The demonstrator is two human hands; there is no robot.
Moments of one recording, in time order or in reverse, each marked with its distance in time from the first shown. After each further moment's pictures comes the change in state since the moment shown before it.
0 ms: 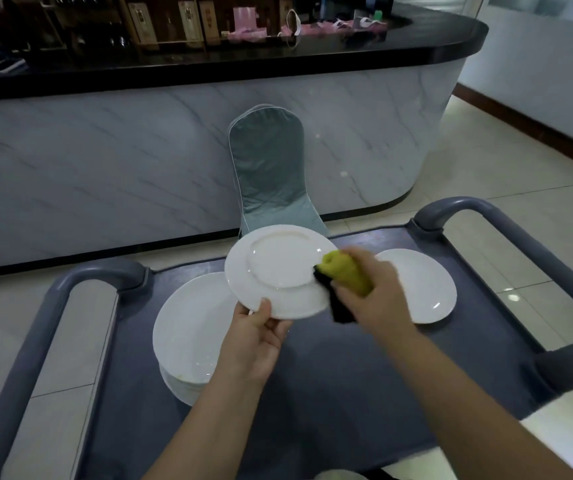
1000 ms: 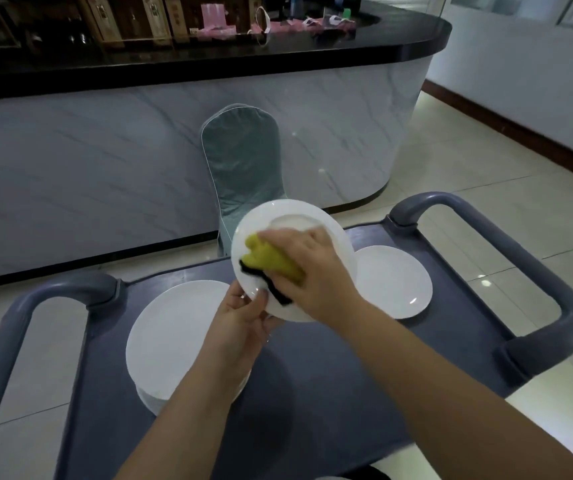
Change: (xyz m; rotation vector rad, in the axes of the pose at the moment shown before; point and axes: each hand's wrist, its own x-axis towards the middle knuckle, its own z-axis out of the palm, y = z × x) left_hand 0.007 0.010 0.019 0.293 -0.335 0.029; right_hand 0.035 -0.036 0.020 -0.132 -0.053 -0.423
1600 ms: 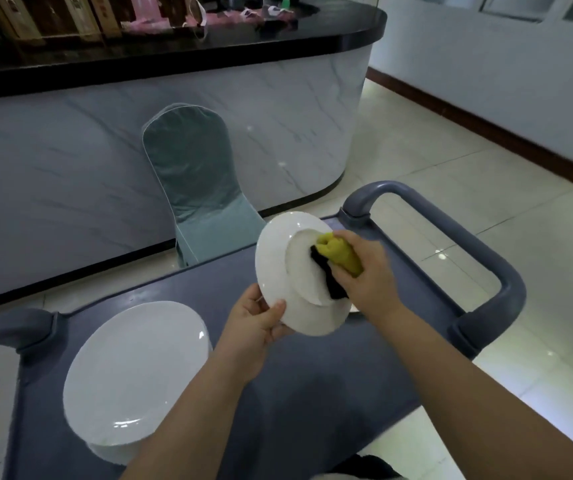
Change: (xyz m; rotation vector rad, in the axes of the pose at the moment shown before) left_hand 0.036 -0.051 0.041 0.237 -0.050 -0.153; right_hand -0.069 0.101 -0.071 -0.056 0.178 0.522
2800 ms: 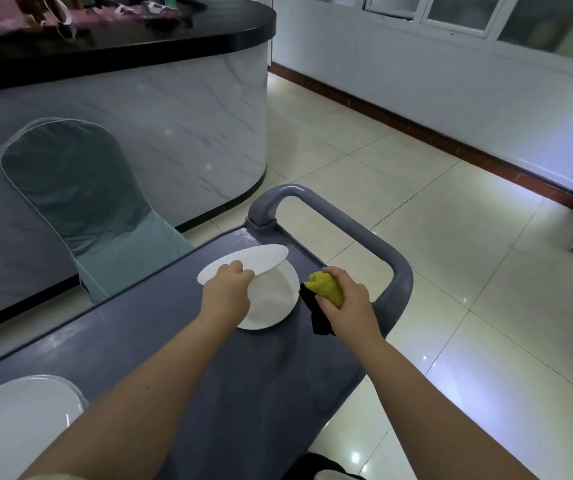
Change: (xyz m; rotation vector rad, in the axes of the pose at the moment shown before) left_hand 0.157 -0.063 0.088 1.822 -0.123 0.581; right_hand -0.048 0.090 -0.091 -0.039 0.054 0.516
